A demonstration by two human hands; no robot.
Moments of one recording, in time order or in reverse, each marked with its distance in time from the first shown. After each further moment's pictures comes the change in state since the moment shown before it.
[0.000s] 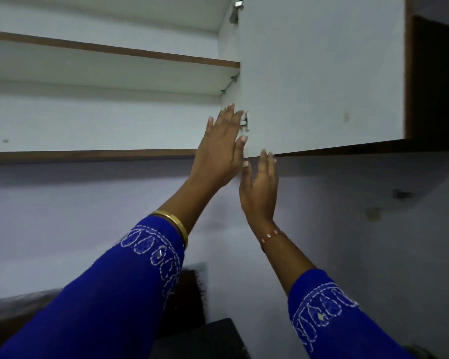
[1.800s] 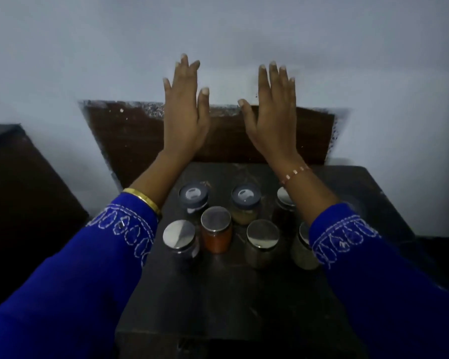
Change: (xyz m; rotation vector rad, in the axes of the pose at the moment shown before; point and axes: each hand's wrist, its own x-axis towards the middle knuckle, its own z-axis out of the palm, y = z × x) left_hand -0.402 -0.268 -0.203 0.166 -0.043 -0.641; right_hand -0.349 -0.152 0.224 -0.203 -0.635 -0.355
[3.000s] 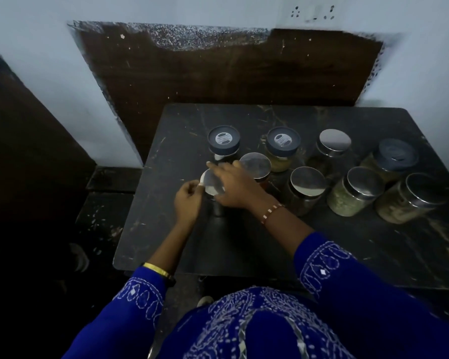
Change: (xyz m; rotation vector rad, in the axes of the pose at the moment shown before) left_hand -0.239 -0.125 -0.015 -0.402 -0.284 -1.117; right_hand -0.178 -0.106 0.115 0.113 -0.969 -0.086
